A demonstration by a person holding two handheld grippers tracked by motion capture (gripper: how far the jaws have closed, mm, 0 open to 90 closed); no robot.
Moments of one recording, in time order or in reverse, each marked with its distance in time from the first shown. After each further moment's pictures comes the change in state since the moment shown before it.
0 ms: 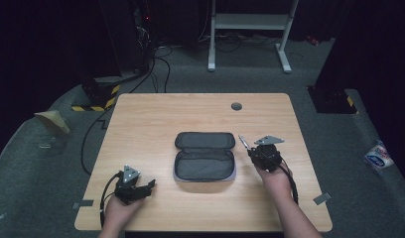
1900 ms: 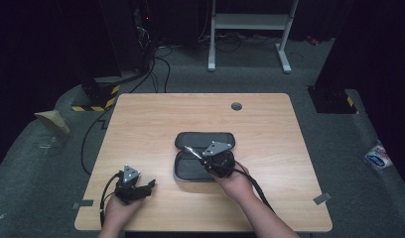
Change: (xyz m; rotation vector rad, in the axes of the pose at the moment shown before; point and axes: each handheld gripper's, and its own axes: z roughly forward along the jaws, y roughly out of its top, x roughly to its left) left arm 0.000 0.000 0.000 0.000 -0.003 0.003; right arm 0.128 0.042 0.022 -0.056 0.269 -0.327
